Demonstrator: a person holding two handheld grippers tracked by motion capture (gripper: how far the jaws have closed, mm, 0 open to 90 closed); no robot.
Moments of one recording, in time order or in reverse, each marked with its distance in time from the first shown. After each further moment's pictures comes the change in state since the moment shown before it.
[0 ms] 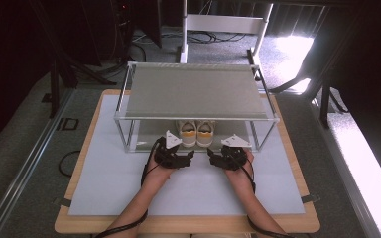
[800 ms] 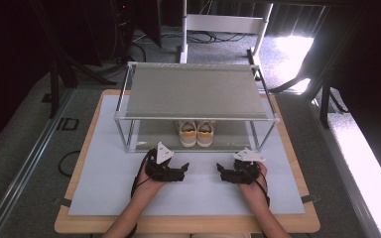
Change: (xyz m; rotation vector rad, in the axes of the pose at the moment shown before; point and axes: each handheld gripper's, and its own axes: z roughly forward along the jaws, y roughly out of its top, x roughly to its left) left arm -0.004 -0.030 -0.034 -0.011 0.013 0.046; right arm -0.016 -0.042 -0.032 0.028 0.020 -0.015
